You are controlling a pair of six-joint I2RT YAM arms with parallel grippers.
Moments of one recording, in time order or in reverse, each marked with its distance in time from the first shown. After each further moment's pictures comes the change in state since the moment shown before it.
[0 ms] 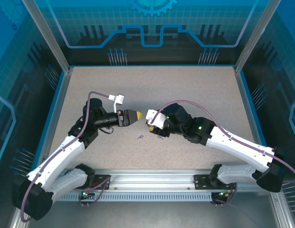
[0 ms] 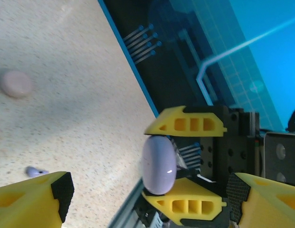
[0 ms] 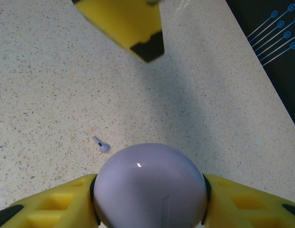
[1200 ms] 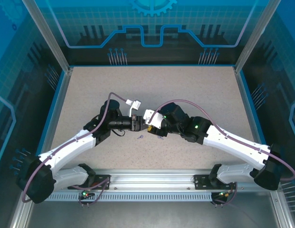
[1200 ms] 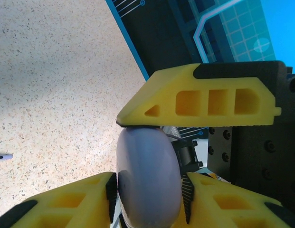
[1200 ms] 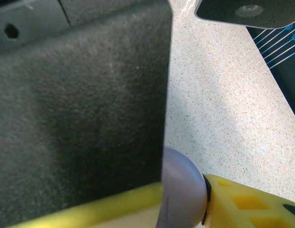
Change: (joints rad) left arm -0.158 0.177 0.000 0.102 0.005 -0.005; right arm 0.000 0.039 0.004 0.028 -0.012 0.001
